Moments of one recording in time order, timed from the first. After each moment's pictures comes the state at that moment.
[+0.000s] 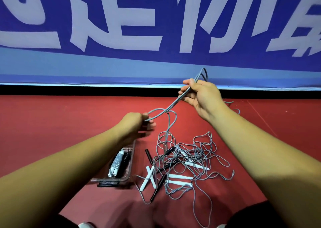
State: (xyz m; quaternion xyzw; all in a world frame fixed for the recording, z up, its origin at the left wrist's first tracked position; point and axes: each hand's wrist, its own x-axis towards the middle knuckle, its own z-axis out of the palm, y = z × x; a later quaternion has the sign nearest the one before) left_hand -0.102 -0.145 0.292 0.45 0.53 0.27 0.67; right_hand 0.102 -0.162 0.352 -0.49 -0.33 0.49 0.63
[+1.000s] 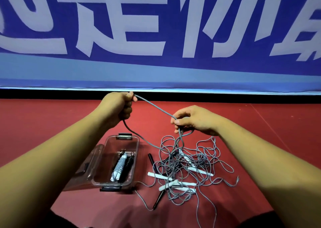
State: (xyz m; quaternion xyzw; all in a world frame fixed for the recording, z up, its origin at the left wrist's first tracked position) left_hand -0.144 -0.114 0.348 0.50 0.48 0.39 0.61; right_hand 0.106 -0.181 0.325 -0.54 -0.59 0.53 0.29
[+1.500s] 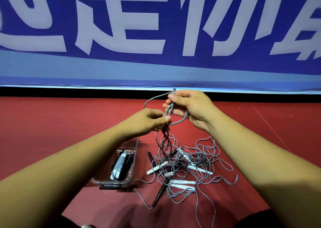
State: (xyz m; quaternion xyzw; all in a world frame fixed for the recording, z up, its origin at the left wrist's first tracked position) left_hand -0.103 -0.156 0.326 0.76 0.37 0.17 0.51; right_hand 0.073 -0.177 0.351 -0.46 -0.42 0.56 0.55
